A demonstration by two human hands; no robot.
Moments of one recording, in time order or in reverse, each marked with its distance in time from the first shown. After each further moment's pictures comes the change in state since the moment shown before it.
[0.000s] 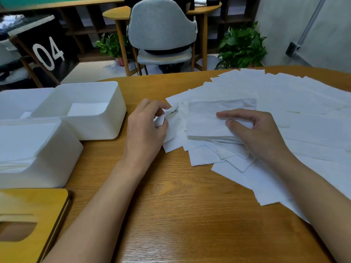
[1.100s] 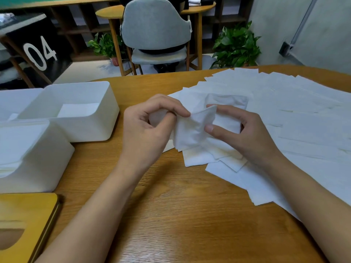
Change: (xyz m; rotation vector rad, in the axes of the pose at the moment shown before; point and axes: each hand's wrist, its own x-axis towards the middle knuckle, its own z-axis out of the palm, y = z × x) left_hand -0.002 0.051 -0.016 -0.688 -0.033 -0.041; right_hand -0.009 -0.012 0.005 -0.028 -0.078 -0.073
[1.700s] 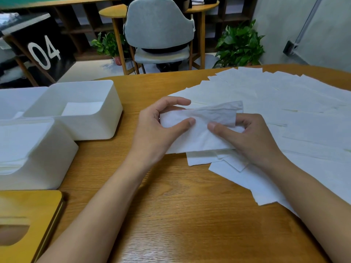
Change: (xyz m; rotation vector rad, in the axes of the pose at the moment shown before) left_hand 0.000 -0.008 0.000 -0.009 -0.085 -0.335; right_hand -0.004 -0.005 0.007 0.168 0.011 0.082
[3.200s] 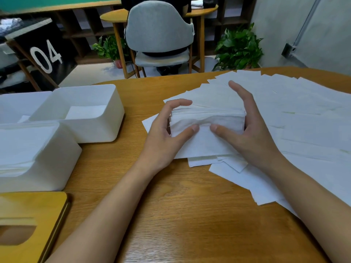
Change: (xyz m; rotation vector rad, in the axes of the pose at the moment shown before) left_hand -0.002 -0.015 0.010 0.006 -0.098 0.039; right_hand 0.005 0.002 -0.004 -0.118 0.014 -0.196
